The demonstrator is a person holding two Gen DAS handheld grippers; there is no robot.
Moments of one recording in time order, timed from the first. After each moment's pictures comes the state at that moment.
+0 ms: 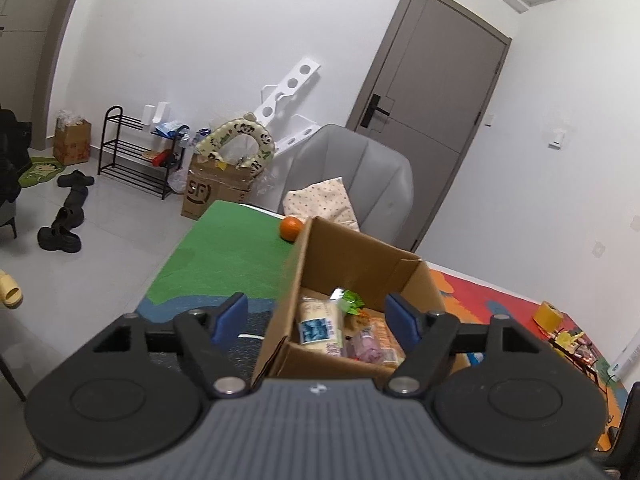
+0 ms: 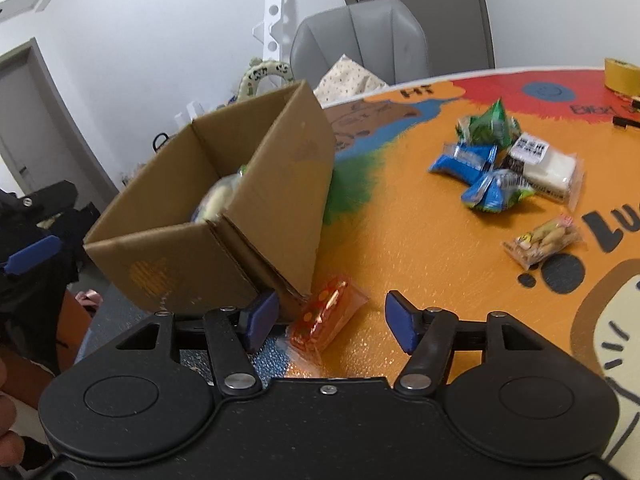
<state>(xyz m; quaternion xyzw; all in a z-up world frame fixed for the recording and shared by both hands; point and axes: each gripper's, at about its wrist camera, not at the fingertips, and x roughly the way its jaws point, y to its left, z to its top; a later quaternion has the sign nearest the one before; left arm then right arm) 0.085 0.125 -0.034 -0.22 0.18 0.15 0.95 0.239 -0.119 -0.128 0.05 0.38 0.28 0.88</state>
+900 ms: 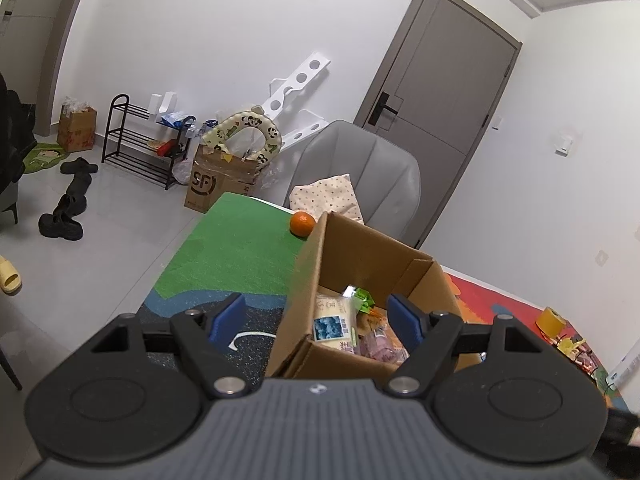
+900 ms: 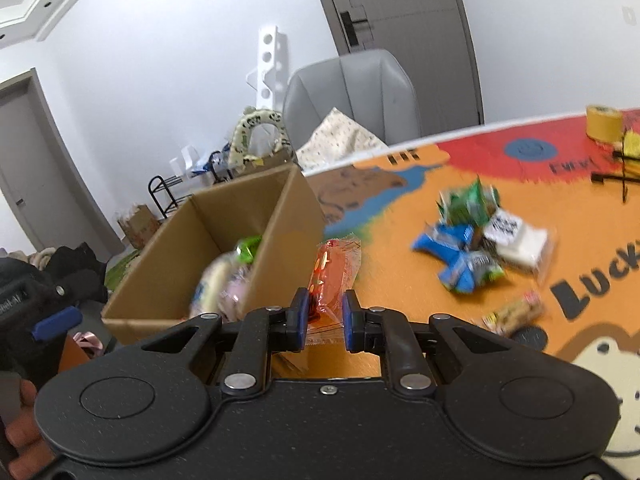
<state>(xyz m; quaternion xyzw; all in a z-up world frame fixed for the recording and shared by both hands) 0.086 0.142 -0.040 -0.24 0.18 0.15 0.94 0.245 -0.135 -0.075 0.07 0.32 0.27 0.90</state>
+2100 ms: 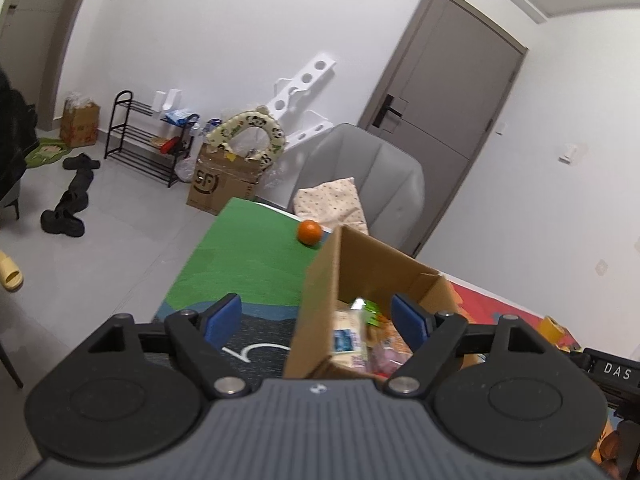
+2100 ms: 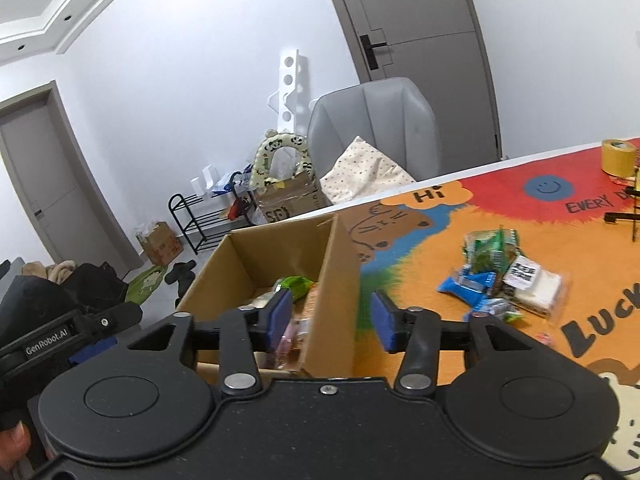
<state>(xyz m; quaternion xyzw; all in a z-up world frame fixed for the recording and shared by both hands) 0.082 0.156 -0.025 -0.24 0.19 0.15 0.94 0.243 -0.137 -0.040 0.08 0.29 0.30 0.91</state>
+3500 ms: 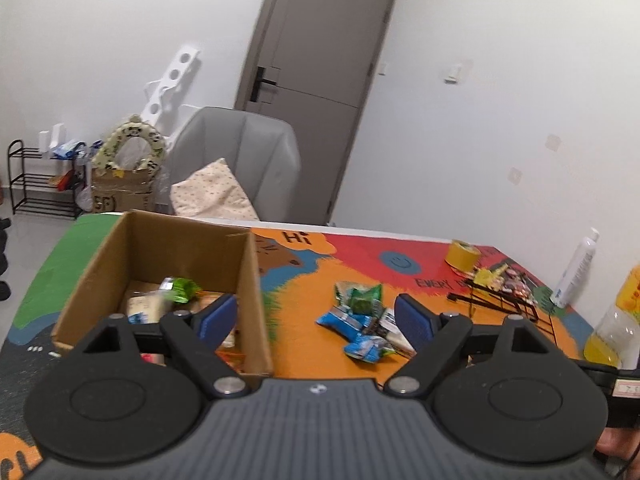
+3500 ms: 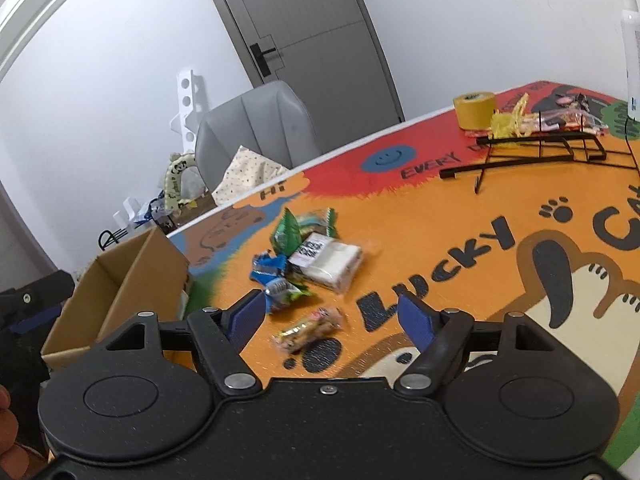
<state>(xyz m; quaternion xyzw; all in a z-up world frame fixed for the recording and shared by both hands) 0.141 0.000 -0.010 -0.13 0.21 0.01 0.97 0.280 -0.288 -0.097 0.14 0.32 0.19 0.92</state>
